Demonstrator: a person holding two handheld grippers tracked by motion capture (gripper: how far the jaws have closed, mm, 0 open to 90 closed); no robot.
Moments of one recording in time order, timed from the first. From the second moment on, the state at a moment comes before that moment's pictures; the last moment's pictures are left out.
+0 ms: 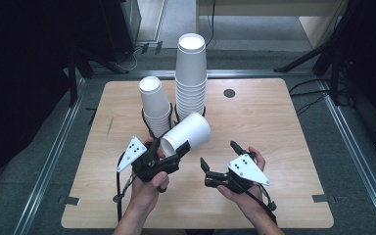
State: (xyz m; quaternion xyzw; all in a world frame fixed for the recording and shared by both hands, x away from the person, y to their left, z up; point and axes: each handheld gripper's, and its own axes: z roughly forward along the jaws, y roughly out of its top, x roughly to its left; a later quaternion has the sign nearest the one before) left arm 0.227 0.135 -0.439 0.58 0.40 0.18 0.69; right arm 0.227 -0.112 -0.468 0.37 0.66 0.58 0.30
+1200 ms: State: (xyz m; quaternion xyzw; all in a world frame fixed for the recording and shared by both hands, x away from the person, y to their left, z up) left arm 0.226 0.126 -0.446 0.55 0.38 0.17 0.72; right arm 0.236 -0.114 -0.457 0.56 0.41 0.72 -0.07
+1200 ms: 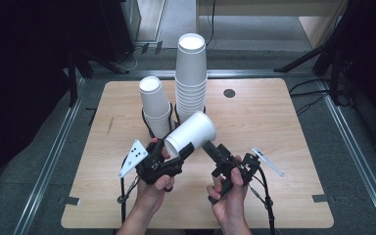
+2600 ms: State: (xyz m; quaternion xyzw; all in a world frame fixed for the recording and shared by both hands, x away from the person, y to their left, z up) left arm 0.223 0.113 -0.451 0.57 0.36 0.14 0.72; right arm 0.261 -0.094 -0.463 0.57 0.29 0.74 -0.23
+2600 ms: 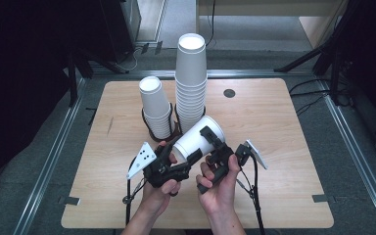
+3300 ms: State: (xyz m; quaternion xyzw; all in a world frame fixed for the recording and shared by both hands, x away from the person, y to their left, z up) left arm 0.230 0.128 -0.444 0.60 0.38 0.12 0.69; right arm 0.258 -0.115 -0.432 0.52 0.40 0.75 0.03
